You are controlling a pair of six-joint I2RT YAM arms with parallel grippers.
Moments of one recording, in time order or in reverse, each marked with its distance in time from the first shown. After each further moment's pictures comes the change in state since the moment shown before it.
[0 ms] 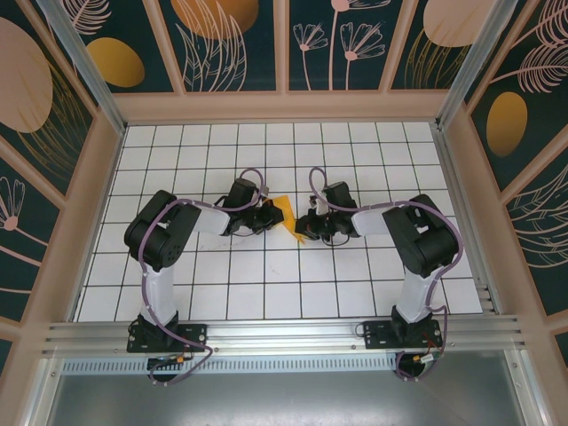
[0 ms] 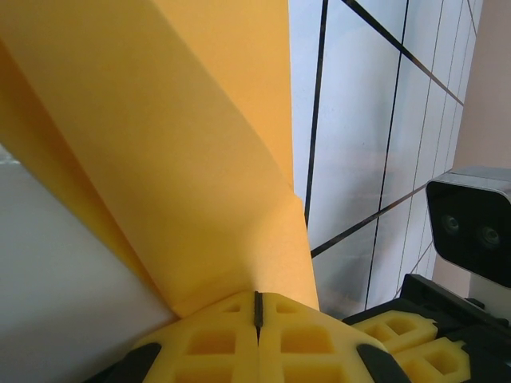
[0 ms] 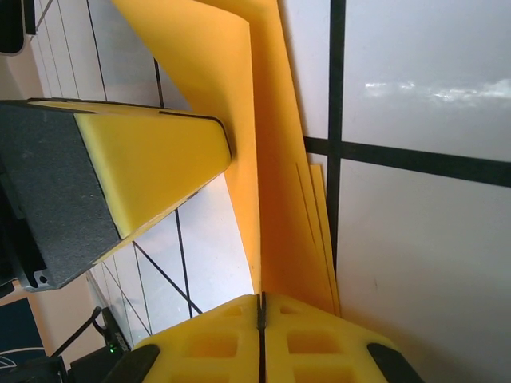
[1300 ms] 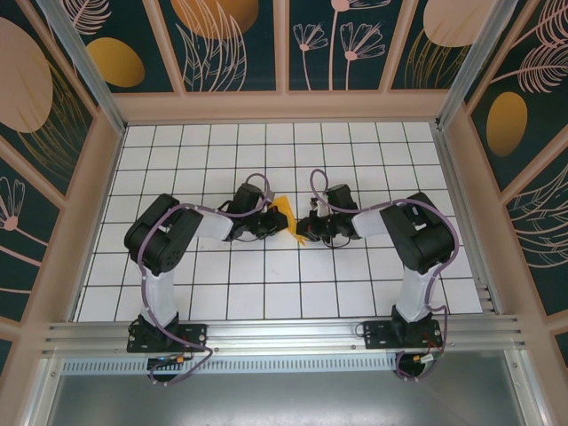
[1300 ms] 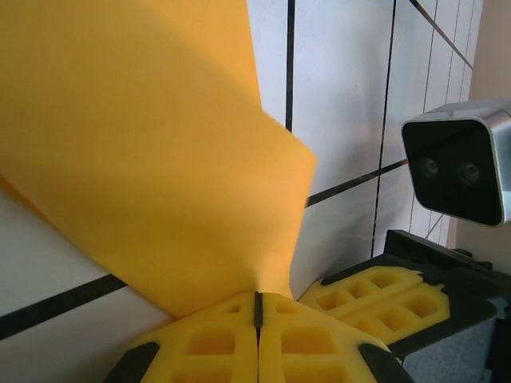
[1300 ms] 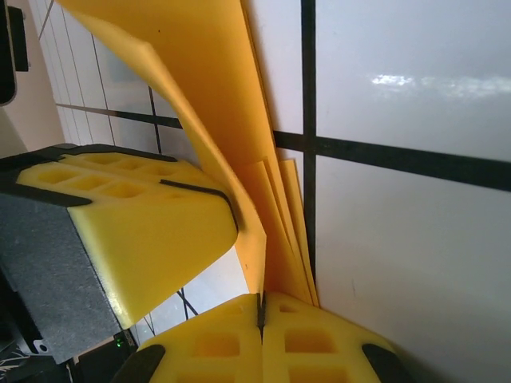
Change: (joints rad) left arm -0.059 -0.027 -0.028 0.001 -0.018 0.022; right arm -0.015 0.032 -0.026 0.070 -0.037 0.015
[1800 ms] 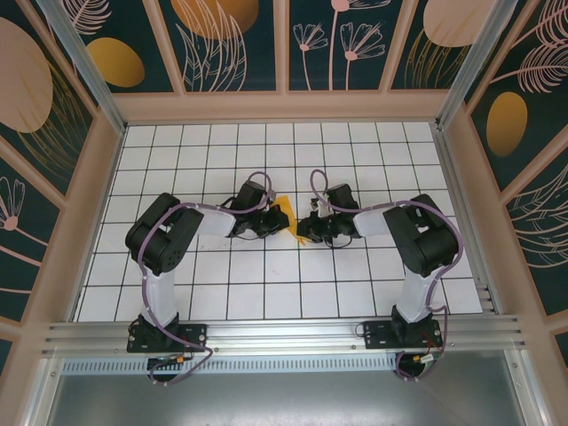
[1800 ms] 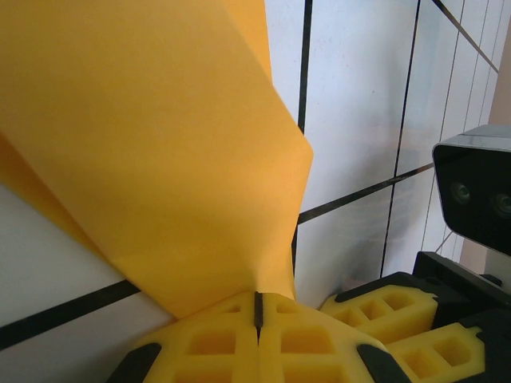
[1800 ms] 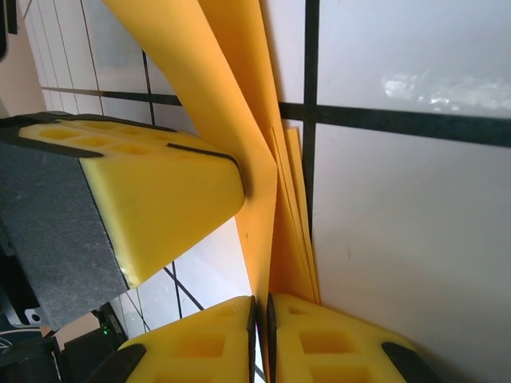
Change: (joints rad) left arm -0.006 0.006 0.050 -0.098 -0.035 0.004; right arm -0.002 -0.031 0.004 -0.084 0.000 -0.067
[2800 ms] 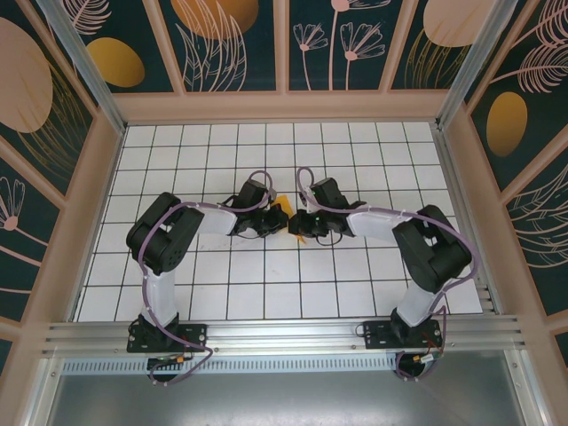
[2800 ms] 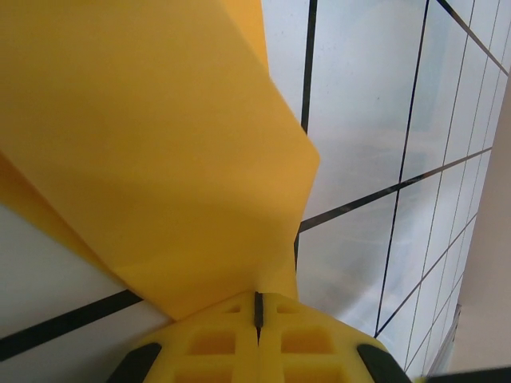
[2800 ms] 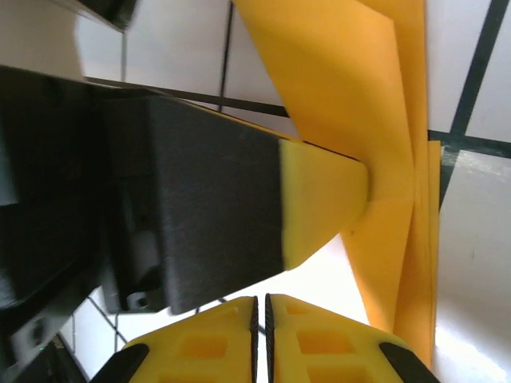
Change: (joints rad) left arm -0.003 0.007 0.029 -0.043 -0.014 0.004; right arm 0.129 -0.105 0.107 -0.201 0.236 -0.099
